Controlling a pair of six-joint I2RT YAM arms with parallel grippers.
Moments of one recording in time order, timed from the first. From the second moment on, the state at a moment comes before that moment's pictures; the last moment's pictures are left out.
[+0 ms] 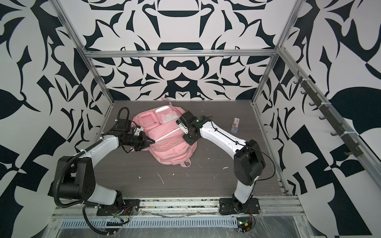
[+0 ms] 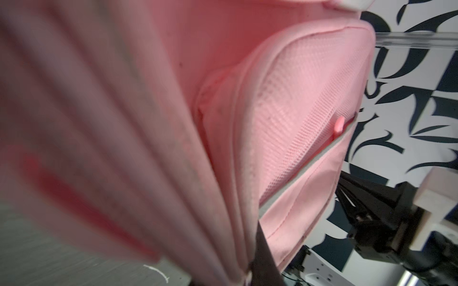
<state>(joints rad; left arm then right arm) -0.11 1.48 0.93 -0.57 0.71 -0.62 0.67 1.76 1.50 -0.95 0.09 -0.15</state>
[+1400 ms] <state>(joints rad) -0.22 1.00 0.58 -0.54 0.53 -1.06 1.03 1.76 1.52 -0.81 -0.11 0.02</state>
